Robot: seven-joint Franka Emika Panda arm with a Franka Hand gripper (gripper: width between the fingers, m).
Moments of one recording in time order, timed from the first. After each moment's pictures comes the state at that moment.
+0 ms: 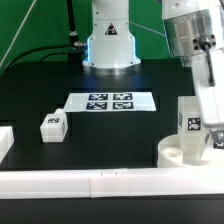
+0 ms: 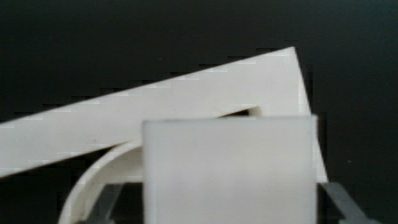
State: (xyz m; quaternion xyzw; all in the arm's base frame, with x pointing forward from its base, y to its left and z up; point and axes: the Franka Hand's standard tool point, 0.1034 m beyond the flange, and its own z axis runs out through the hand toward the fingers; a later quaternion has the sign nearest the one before) arm 0.638 0.117 0.065 -0.57 0.81 0.05 0.13
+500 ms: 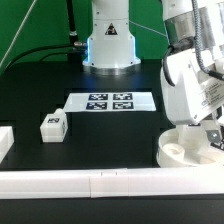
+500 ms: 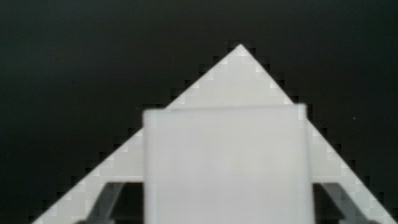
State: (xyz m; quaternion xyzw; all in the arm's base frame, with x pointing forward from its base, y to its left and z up) arm 0.640 0.122 0.066 -0.39 0.90 0.05 0.17
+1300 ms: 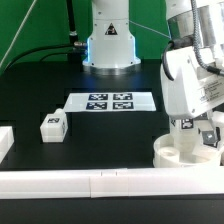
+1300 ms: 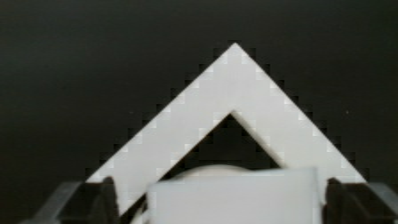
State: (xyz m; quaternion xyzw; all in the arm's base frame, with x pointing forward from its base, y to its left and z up) arm 0.638 0.123 0.068 -0.40 0.90 0.03 0.18
